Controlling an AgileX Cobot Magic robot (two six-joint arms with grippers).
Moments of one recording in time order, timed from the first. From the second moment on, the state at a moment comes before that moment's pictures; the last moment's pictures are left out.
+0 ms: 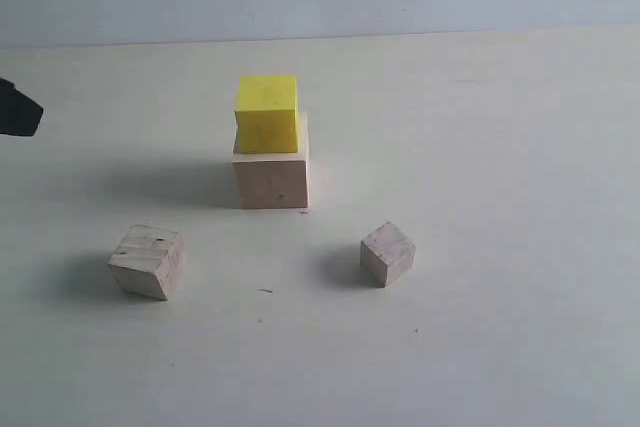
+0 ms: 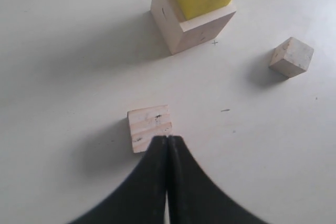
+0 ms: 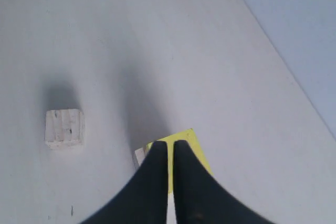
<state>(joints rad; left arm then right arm) -0.26 1.12 -0.94 -0.34 0.93 0.33 0.56 1.74 -1.80 0.44 1.03 -0.78</state>
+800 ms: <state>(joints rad) -0.37 1.53 -0.91 -0.37 0.79 0.20 0.56 0.97 -1.06 0.10 0.92 0.05</state>
